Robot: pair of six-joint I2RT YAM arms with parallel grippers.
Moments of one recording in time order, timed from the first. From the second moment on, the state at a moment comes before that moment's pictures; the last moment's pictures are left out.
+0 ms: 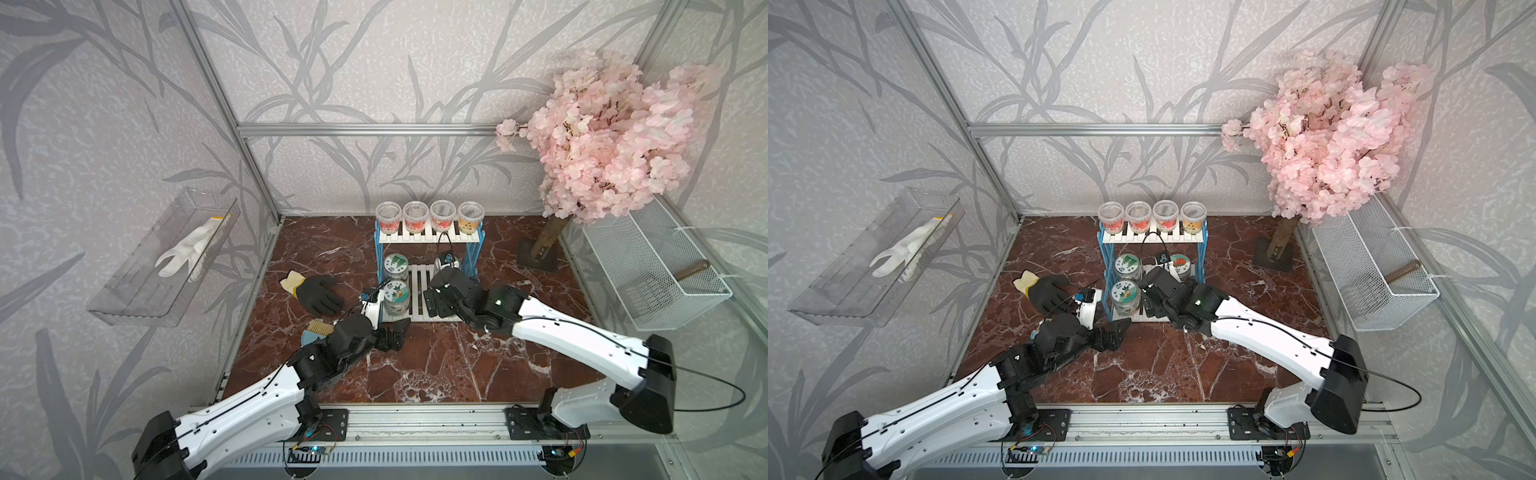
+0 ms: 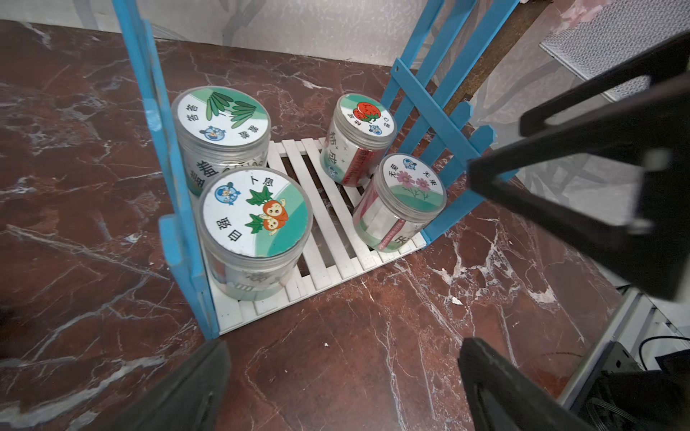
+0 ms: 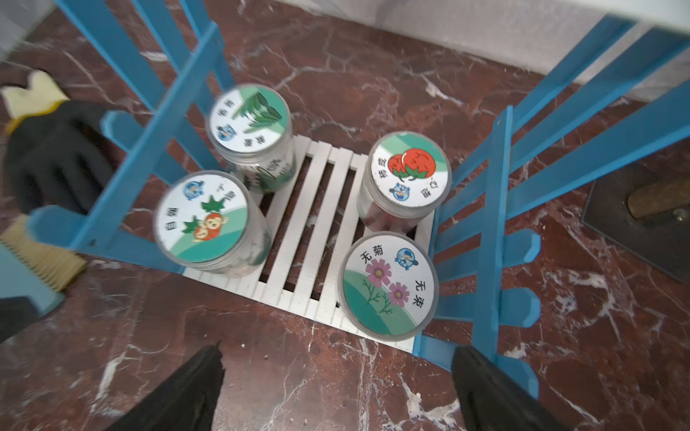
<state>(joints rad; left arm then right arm) -0.89 0.79 0.49 -0.16 -0.23 -0.49 0.98 1.34 1.20 -0.71 0.50 0.52</state>
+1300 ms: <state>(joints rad) -0.39 0.95 0.45 -0.05 -0.73 -0.50 0.27 1.09 0.51 -0.10 0.51 0.30</state>
